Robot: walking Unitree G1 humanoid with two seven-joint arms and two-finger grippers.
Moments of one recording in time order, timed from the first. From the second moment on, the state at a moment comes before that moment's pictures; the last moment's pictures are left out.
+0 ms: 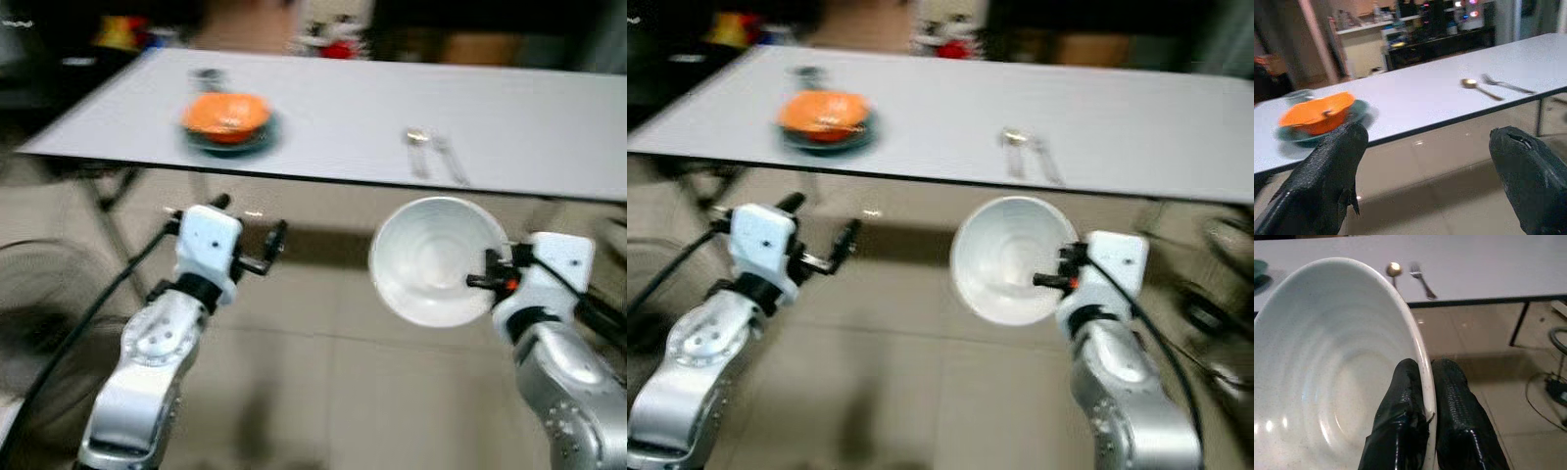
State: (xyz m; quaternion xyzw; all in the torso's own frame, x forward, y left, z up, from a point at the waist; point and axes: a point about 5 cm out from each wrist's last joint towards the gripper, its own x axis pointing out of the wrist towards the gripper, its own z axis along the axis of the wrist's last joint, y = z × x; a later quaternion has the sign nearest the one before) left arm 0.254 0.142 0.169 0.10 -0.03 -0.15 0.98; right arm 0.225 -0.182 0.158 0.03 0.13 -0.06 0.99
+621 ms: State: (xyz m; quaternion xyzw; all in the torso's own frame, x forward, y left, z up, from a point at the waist) left arm 0.257 0.140 0.171 0.09 -0.04 -0.16 0.98; right arm 0.229 -0.176 0.165 0.02 0.11 -0.04 0.99
